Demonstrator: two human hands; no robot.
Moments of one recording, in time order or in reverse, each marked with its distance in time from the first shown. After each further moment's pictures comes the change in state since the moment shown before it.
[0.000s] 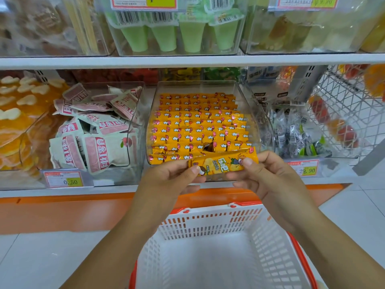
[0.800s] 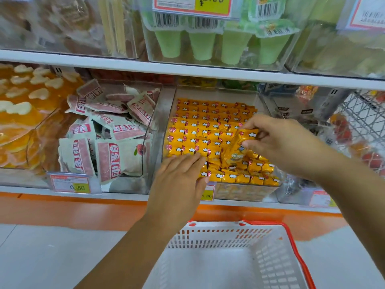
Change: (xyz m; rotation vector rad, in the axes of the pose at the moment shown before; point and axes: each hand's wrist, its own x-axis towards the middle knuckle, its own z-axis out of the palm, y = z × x) left_hand 0.060 -0.037 -0.019 1.192 0.147 0.410; right_hand 0.094 -0.072 0.035 -1.502 -0.212 -0.285
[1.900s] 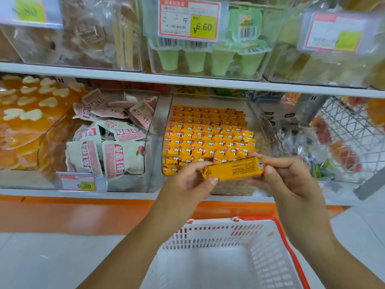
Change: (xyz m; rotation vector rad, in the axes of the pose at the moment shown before) left_hand -0.030 0.031 -0.039 -1.164 -0.168 -0.283; right_hand -0.104 -0.029 0.051 1.074 0.523 0.070
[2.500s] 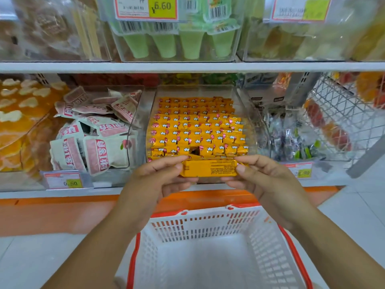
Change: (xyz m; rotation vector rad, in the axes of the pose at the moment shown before) left_hand -0.008 0.006 -0.009 -0.403 0.065 -0.149; right_hand 0.007 0.019 -0.023 0.366 -0.195 0.435
